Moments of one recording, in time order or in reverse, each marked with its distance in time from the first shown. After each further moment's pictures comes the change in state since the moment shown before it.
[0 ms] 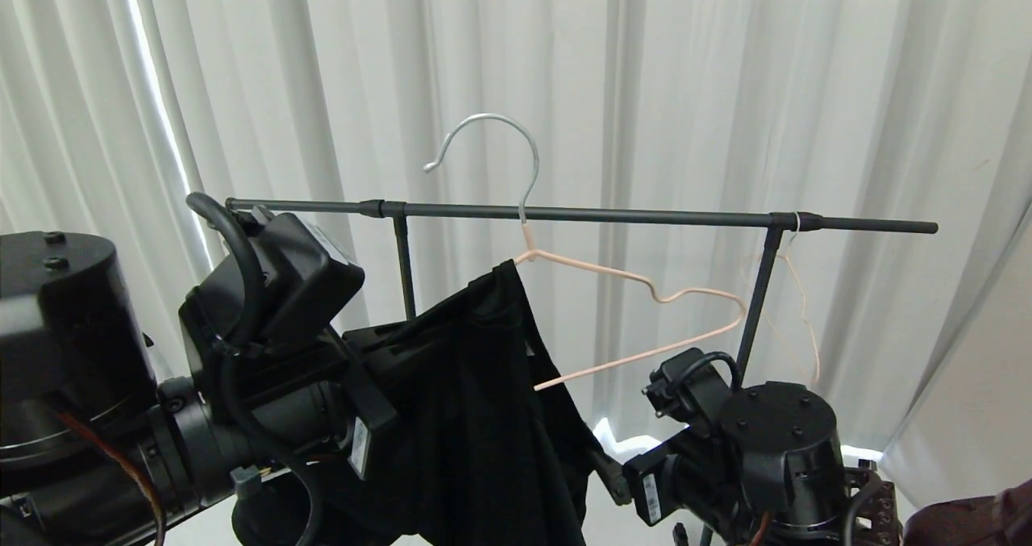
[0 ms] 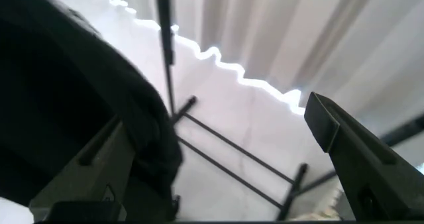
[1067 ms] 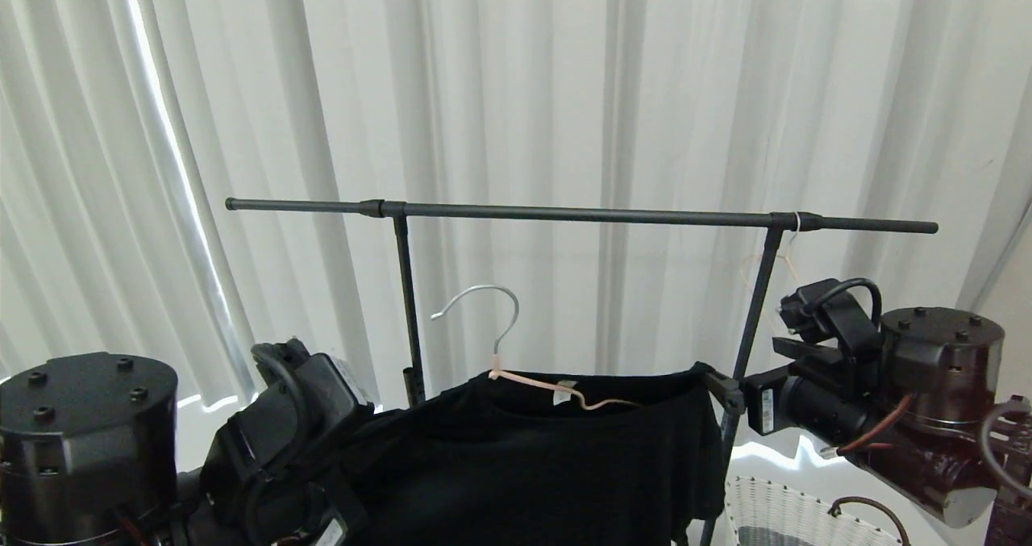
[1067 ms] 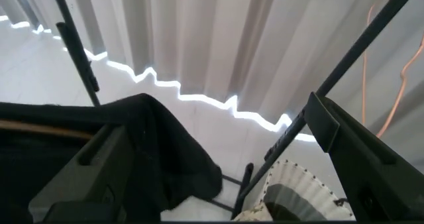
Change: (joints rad) left arm 0.058 -0.003 0.219 0.000 0.053 0.129; right arm -0.354 -0.198 0.074 0.001 0.118 -0.136
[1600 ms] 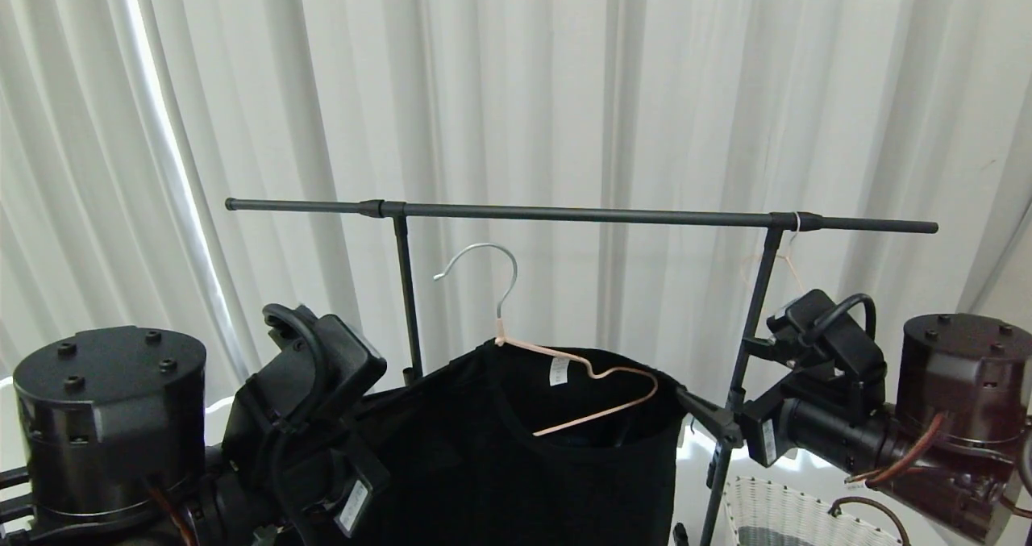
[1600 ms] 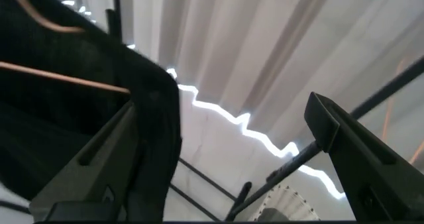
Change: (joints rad) left arm -0.029 0.039 -0.065 0.000 0.056 -0.115; right arm 0.064 -0.055 0.021 0.016 0.156 -0.141
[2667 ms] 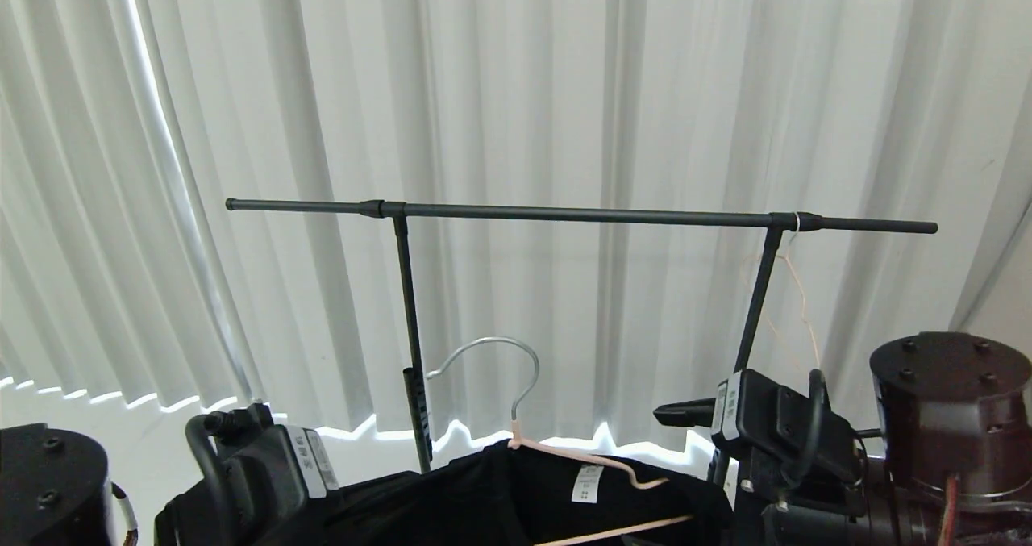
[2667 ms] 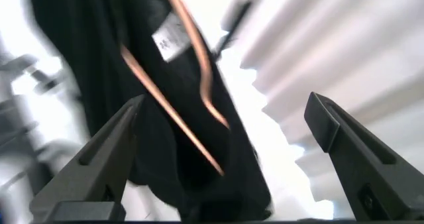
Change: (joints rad) left arm -0.123 -0.147 0.150 -0.003 -0.107 0.018; right arm 0.232 -0.082 -0.132 0.383 0.291 -0.172
